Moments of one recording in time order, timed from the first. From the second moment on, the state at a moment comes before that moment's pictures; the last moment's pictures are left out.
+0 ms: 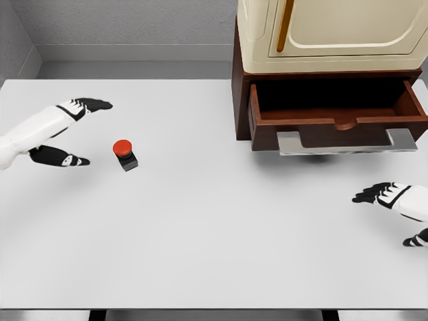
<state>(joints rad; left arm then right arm) -0.23 0.74 -0.14 -1.51 -0.09 -0.61 -0.45 0.33 -1.02 -0.19 -1.76 0.15 -0.61 0.61</state>
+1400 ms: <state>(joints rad) -0.29 0.43 -0.19 -1.06 0.30 -0.46 -0.59 0.44 -0.83 -0.42 -1.76 0.03 -0.61 0.61</state>
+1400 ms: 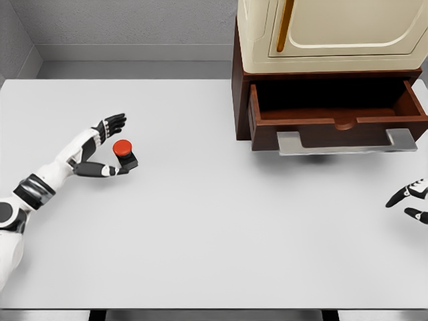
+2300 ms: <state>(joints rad) -0.30 0.41 -0.19 -1.02 0.26 -0.47 -0.59 0.43 -0.84 -0.43 -1.76 0.03 -0.61 0.61</state>
